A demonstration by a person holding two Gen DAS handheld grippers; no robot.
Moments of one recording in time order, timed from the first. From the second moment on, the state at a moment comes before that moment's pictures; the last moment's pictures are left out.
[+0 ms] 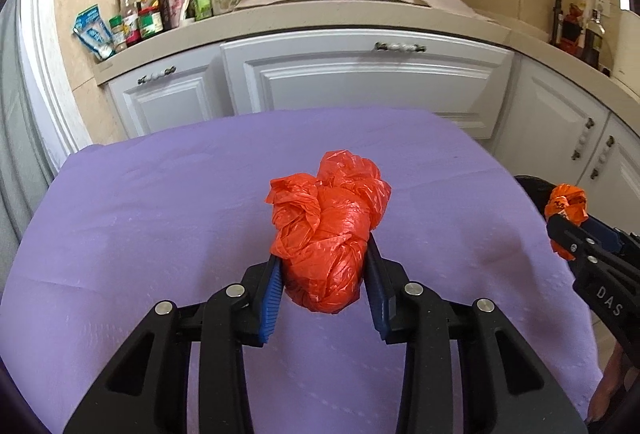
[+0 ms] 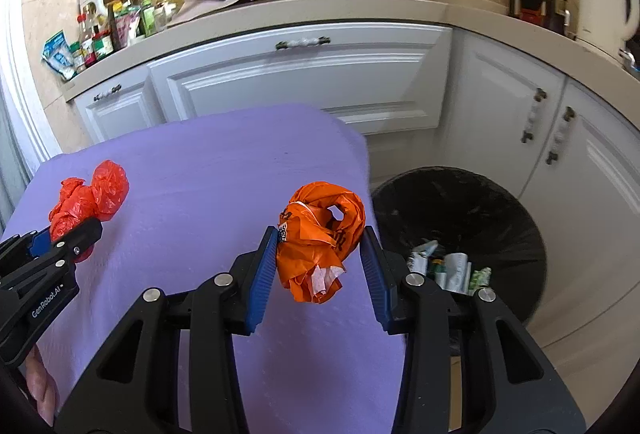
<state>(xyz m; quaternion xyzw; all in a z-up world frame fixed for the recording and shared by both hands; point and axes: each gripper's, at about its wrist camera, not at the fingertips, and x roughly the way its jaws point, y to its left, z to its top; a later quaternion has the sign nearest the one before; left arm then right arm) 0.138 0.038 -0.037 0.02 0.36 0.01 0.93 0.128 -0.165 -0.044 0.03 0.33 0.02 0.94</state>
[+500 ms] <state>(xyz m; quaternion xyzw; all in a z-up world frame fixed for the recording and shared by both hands) 0.116 -0.050 -0.026 0.04 0.34 -0.07 0.94 0.091 -0.262 -0.040 0.05 0.31 -0.07 0.95</state>
